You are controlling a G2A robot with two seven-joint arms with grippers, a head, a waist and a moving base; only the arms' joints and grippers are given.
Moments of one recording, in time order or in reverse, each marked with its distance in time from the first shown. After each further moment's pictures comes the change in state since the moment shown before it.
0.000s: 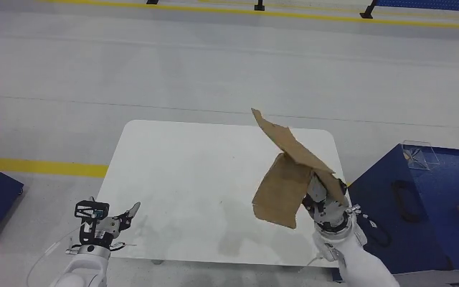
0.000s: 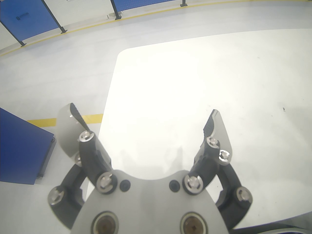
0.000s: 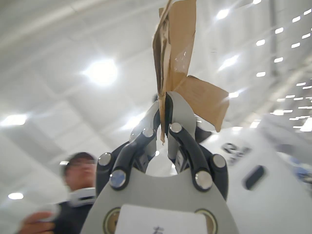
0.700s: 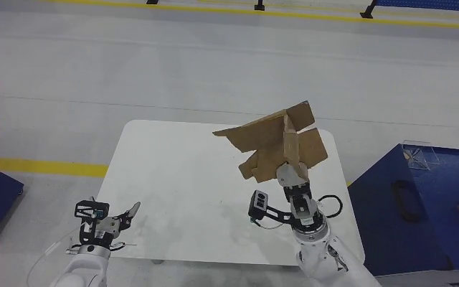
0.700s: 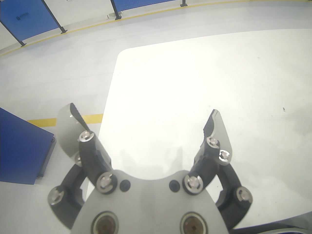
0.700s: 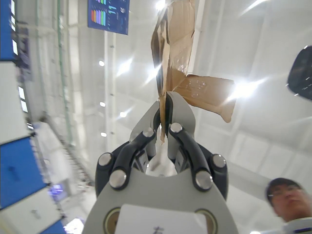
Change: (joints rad) left arm 0.000 0.000 0.000 0.000 0.000 0.000 0.000; right arm -0.011 -0.048 -0.086 -0.036 0.560 0.436 -0.358
